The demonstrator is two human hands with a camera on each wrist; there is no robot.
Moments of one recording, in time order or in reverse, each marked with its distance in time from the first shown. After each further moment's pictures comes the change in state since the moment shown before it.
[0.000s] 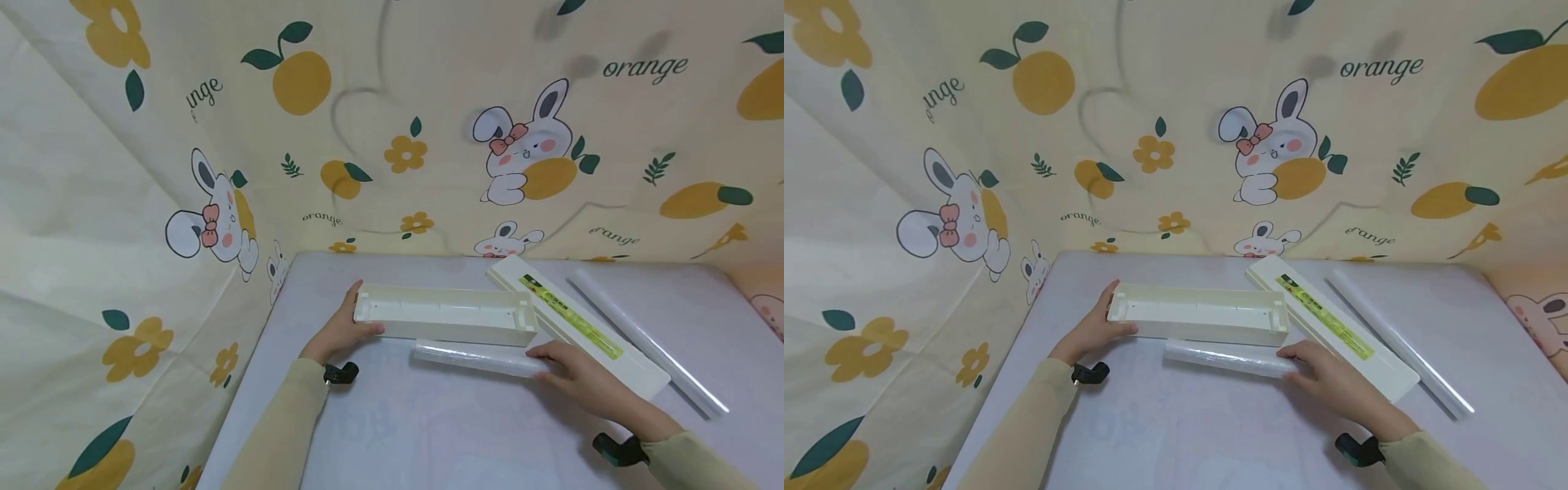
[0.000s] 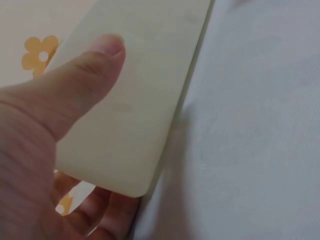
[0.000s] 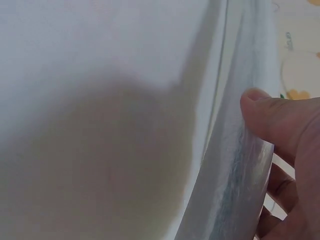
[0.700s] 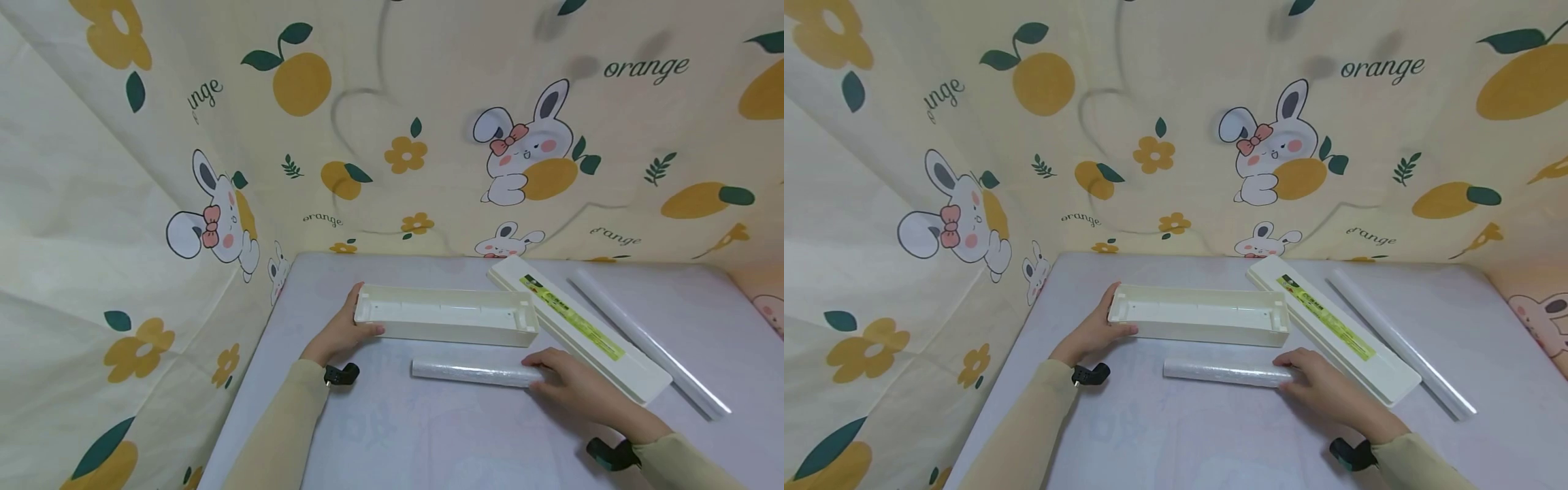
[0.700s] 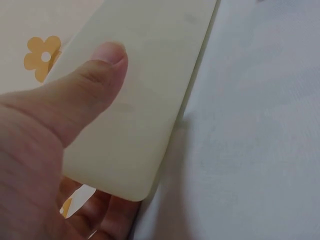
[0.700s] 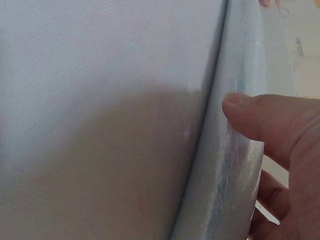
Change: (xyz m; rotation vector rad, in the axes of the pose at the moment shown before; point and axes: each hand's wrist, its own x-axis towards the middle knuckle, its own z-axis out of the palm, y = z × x) left_hand -0.001 -0.001 0.000 -0.017 -0.018 0.041; right_hand 0.003 0.004 0.015 -0.030 -0.106 0.117
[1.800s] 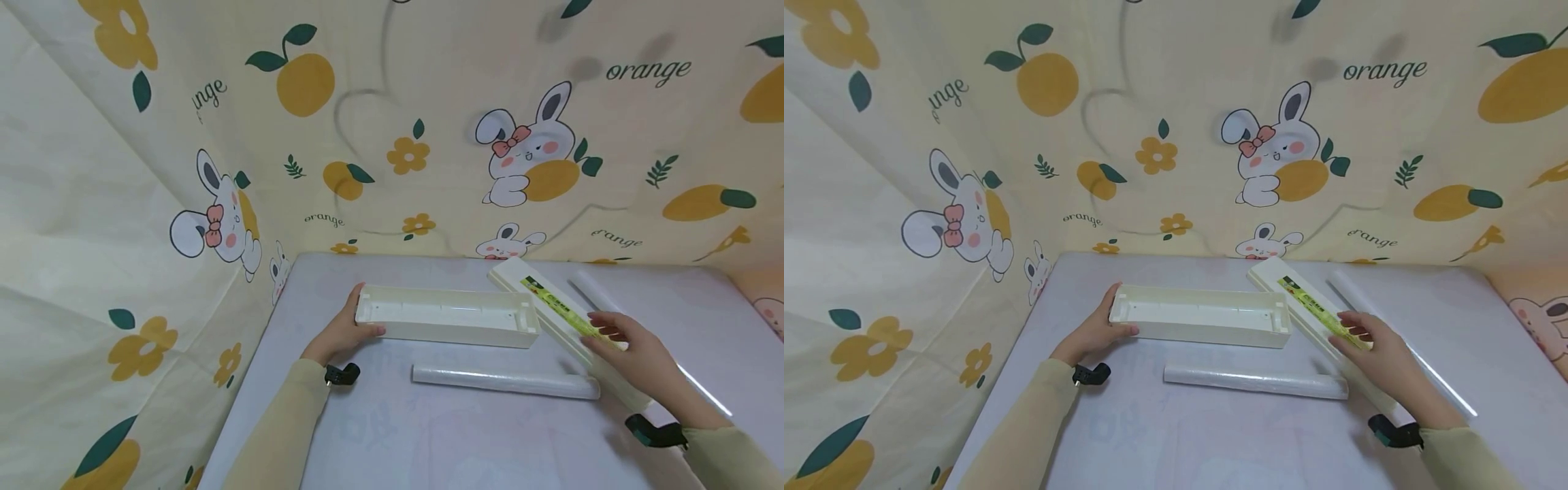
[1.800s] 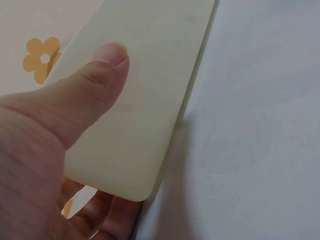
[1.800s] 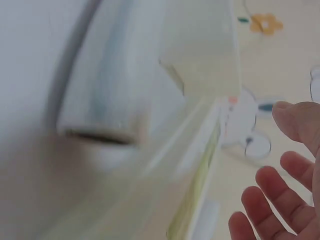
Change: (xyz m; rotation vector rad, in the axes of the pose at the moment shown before) left_hand -0.001 0.002 0.000 0.003 -0.003 -0.043; right_hand -0.014 0.030 -0.070 0.030 0.296 0.171
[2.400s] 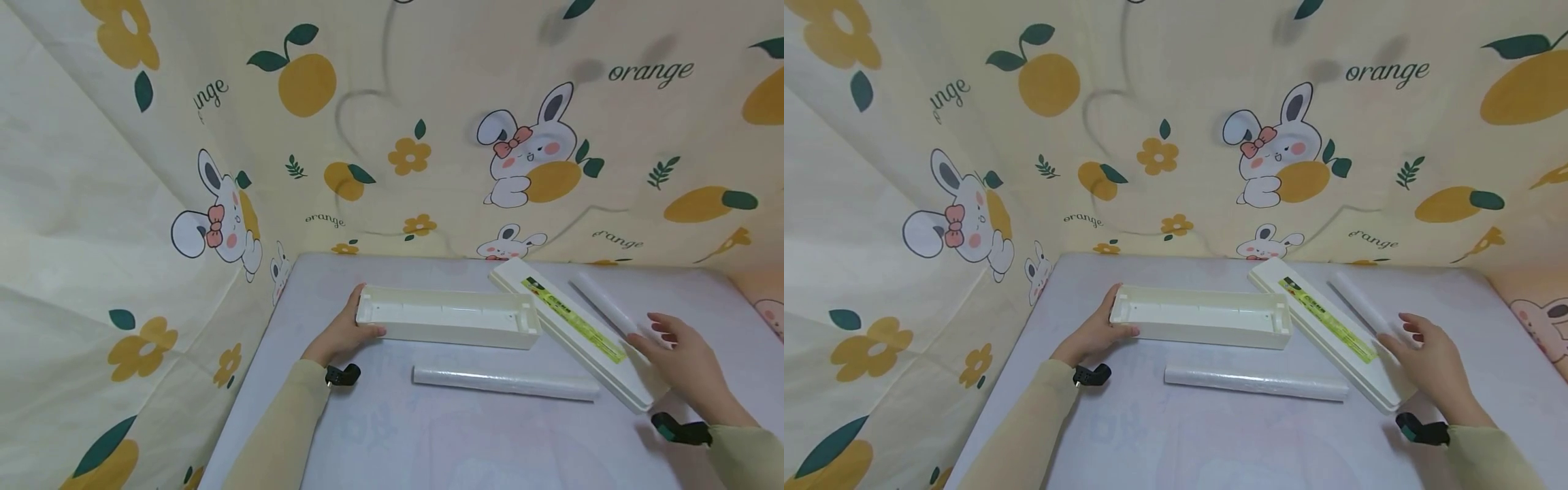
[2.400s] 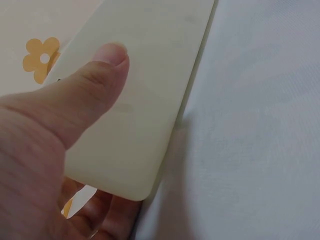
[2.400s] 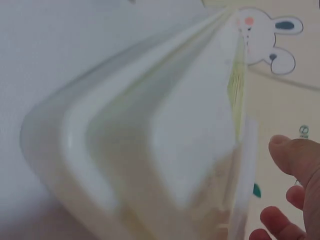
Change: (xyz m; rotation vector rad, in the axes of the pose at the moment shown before) left_hand 0.000 0.000 0.000 -0.006 -0.003 0.021; right_hand 0.000 0.077 -0.024 -0.024 -0.031 0.366
